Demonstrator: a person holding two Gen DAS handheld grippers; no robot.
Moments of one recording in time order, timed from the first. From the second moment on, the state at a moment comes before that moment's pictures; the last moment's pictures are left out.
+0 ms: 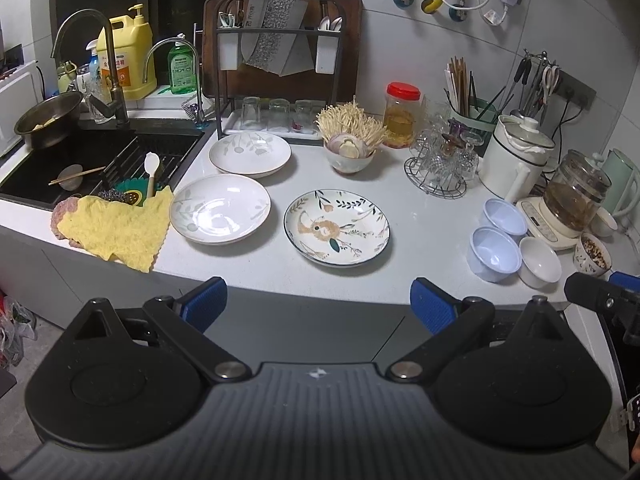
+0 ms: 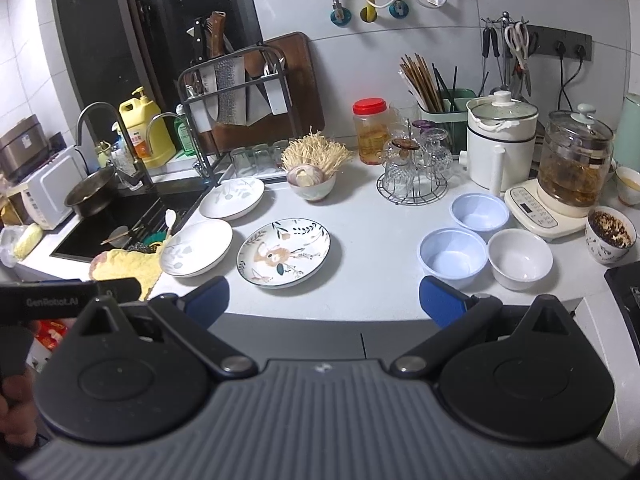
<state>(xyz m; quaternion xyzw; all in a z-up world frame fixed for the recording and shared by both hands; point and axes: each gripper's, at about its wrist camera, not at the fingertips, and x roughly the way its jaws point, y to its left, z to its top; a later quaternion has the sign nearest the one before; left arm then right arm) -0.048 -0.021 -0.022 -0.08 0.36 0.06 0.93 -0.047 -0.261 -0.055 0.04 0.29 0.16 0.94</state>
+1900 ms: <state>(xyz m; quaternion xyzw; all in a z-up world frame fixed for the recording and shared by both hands) -0.041 -0.034 -0.038 -0.09 0.37 0.08 0.92 -0.030 -0.261 -0.059 0.05 0.30 0.20 0.93</state>
